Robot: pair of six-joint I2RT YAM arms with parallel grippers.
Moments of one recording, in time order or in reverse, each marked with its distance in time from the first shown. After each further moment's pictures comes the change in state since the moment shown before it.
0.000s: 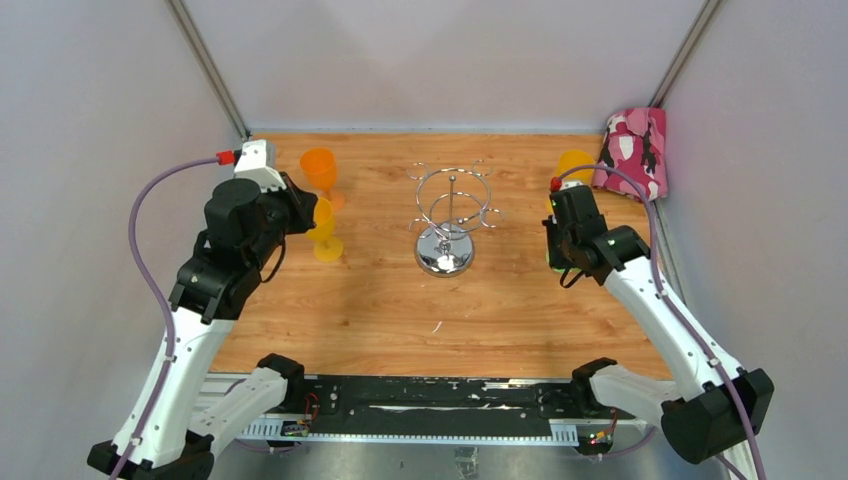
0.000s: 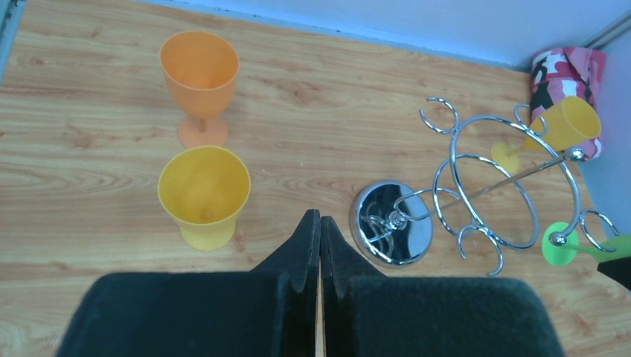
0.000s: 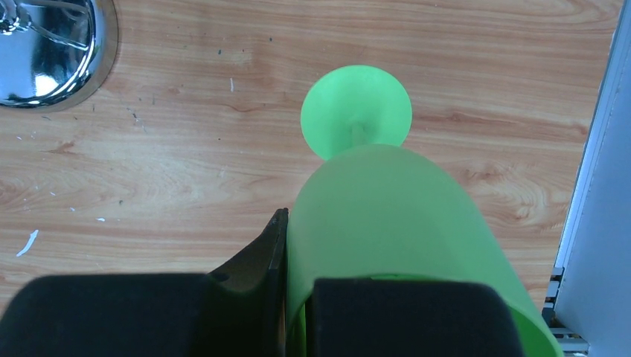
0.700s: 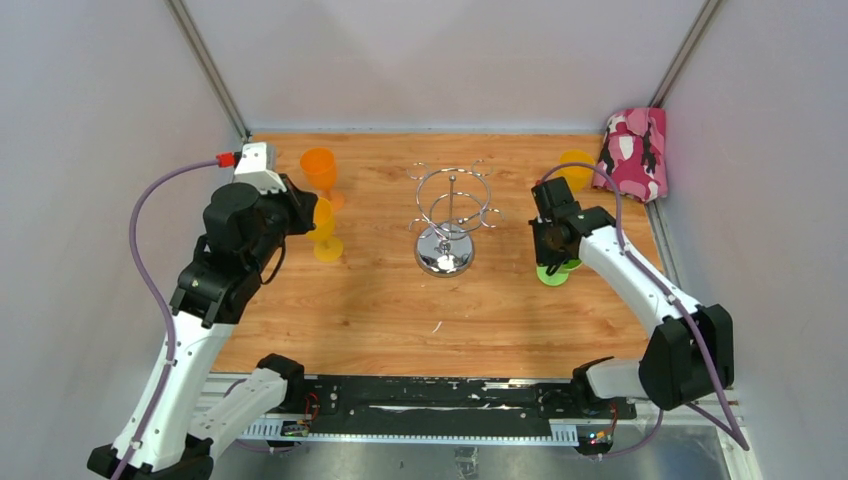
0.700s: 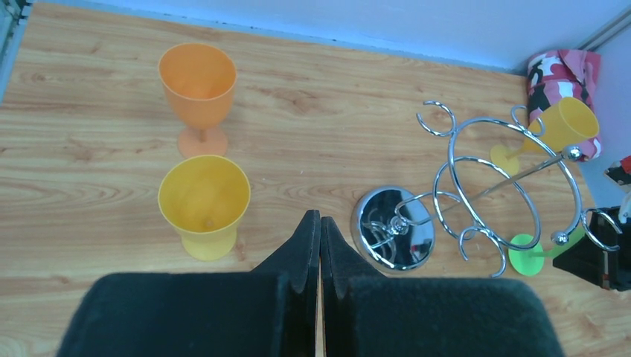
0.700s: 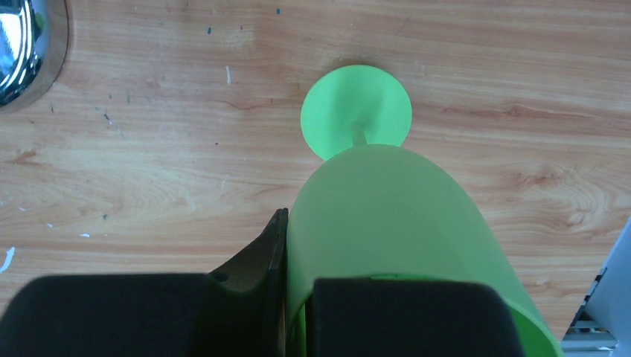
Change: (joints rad) left arm 0.000 -0.014 -0.042 0.052 0.009 0.025; right arm -0.025 0.249 0.000 0.043 -0.064 0.020
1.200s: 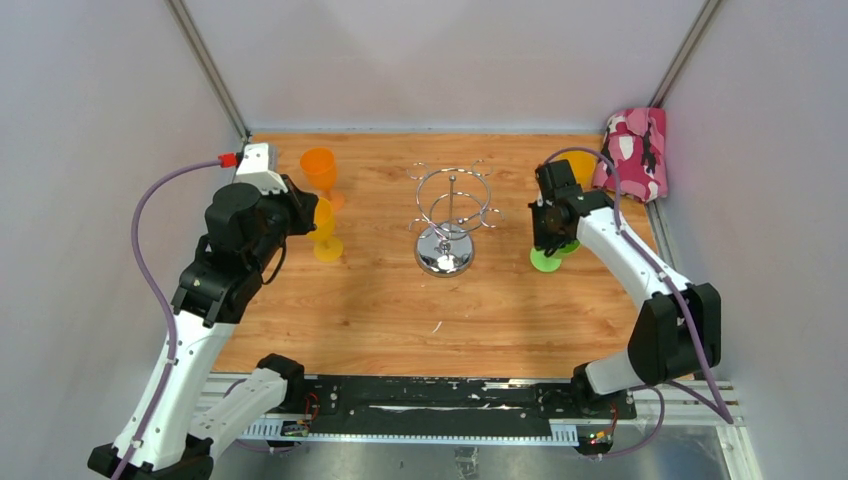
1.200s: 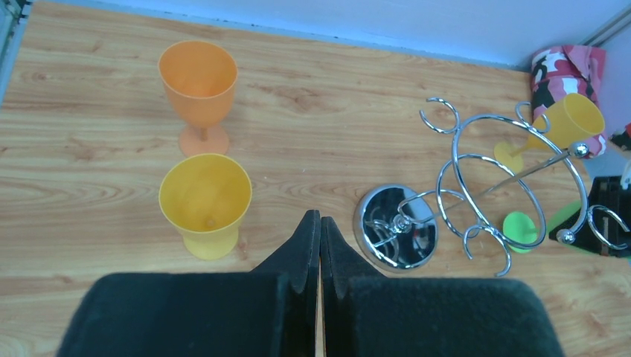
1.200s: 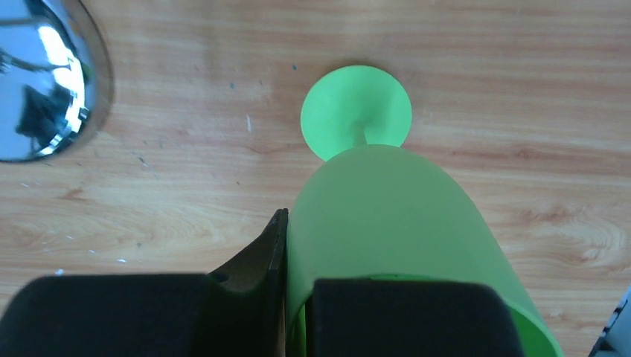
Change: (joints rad) left arm 0.000 -0.002 -0.009 0.004 0.000 0.008; right arm -0.077 0.109 0.076 0.037 -0.080 -0.012
